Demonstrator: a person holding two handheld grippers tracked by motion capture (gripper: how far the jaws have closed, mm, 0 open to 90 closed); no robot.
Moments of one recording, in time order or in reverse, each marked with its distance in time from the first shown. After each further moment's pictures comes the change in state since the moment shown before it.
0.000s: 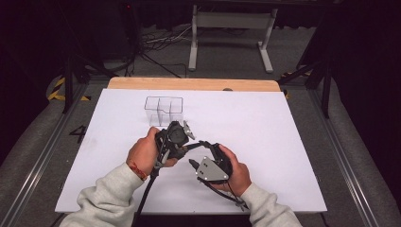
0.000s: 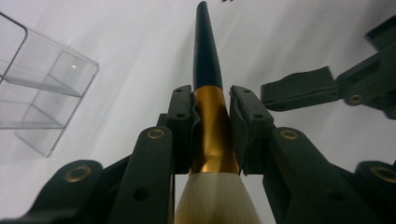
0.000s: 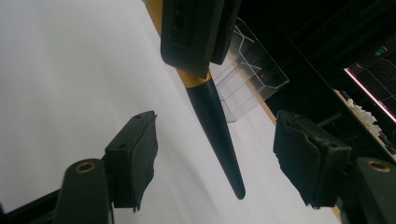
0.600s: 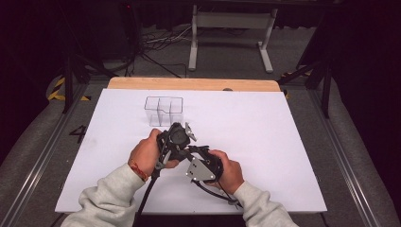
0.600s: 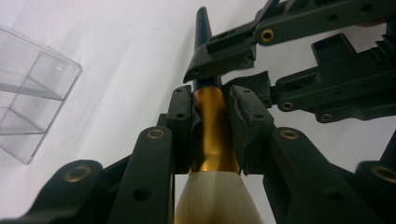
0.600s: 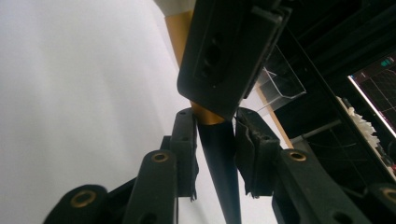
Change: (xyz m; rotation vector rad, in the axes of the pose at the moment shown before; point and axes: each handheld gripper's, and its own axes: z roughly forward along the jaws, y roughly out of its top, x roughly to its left) left arm -0.002 0.000 0.005 -0.005 -0.035 -0.001; right arm 0.011 0.009 0.019 0.037 0.012 -0.083
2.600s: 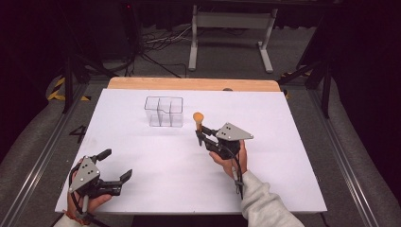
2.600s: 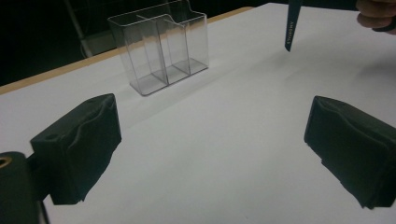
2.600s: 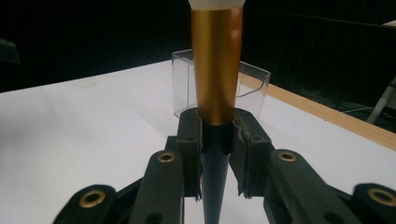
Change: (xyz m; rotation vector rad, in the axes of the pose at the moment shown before) left arm 0.006 -0.242 -0.006 -0.781 0.273 -0.291; right arm -0.076 -0.038 0.009 -0.210 0.119 0.692
